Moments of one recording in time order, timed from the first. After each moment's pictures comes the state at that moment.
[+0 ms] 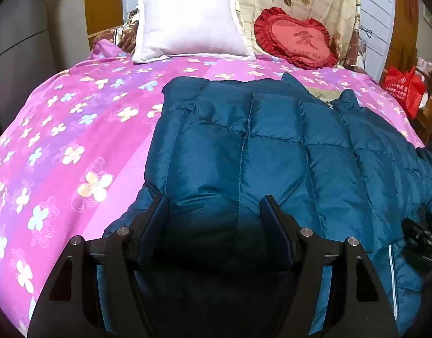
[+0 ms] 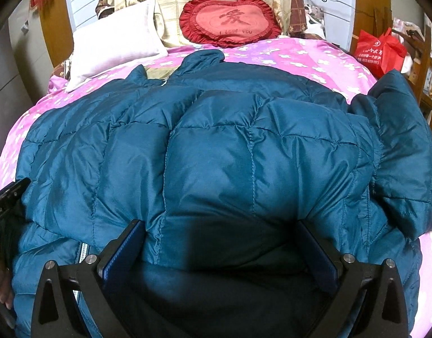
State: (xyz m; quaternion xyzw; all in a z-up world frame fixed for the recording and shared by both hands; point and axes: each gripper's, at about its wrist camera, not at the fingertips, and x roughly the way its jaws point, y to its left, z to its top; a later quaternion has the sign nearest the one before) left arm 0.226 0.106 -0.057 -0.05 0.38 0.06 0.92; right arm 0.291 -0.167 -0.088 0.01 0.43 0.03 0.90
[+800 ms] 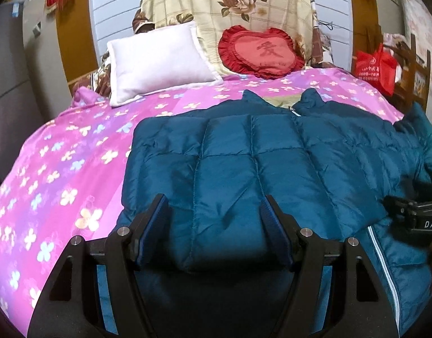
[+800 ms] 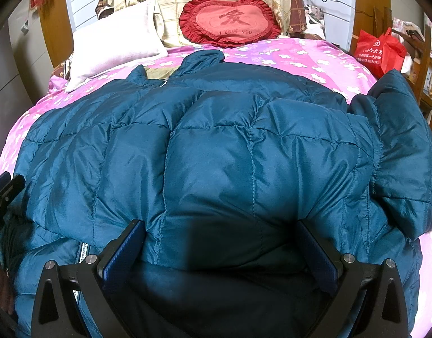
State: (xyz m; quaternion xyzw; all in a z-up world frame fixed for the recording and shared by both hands) left arm 0.207 0.063 -0.041 0.04 0.32 0.02 0.95; right arm 0.290 -0.167 -0.087 0.01 0.43 0.03 0.90
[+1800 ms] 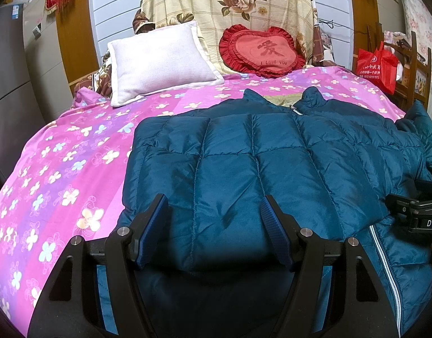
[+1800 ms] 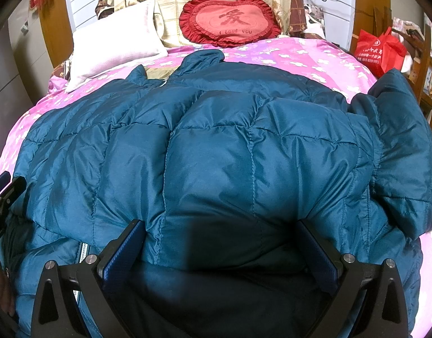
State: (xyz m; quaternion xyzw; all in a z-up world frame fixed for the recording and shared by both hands) left arm 0.207 0.065 -0.041 0.04 0.32 0.02 0.95; right arm 0.291 -0.167 -0.088 0.01 0.43 0.03 0.90
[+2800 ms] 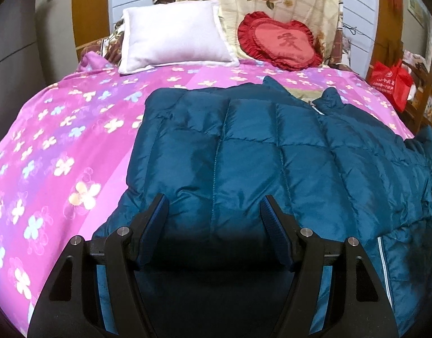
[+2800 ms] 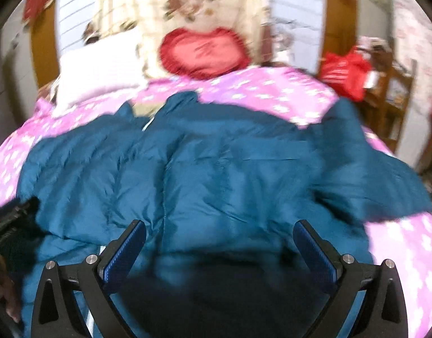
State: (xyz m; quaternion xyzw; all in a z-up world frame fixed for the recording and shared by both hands) left arm 0.221 0.092 -0.054 -0.03 0.37 0.04 0.93; right arm 0.221 -0.160 -0.033 0.01 0.35 -0.08 0.93
